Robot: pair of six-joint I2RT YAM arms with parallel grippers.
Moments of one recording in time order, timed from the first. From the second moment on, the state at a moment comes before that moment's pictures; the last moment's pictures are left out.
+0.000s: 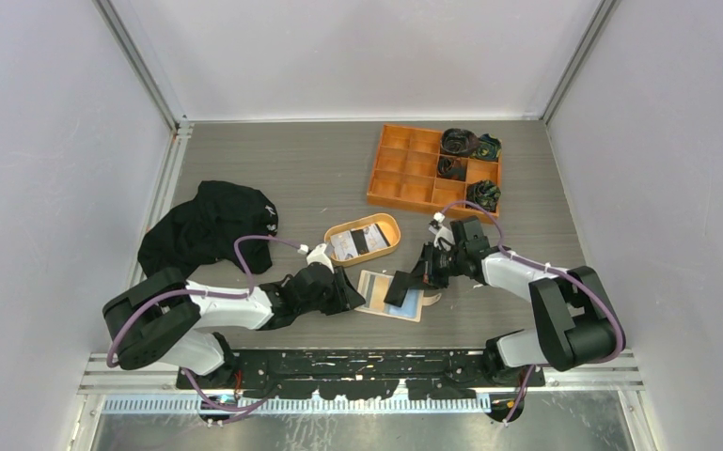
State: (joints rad) left arm -1.01 1.41 0.42 0.32 -0.08 -1.10; right arm 0.28 1.38 0.50 -0.12 -0.72 0.56
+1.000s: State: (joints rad) left arm -1.01 1.44 0.42 0.37 -0.06 -1.10; right arm 0.28 1.44 0.46 -0.06 -0.79 0.63
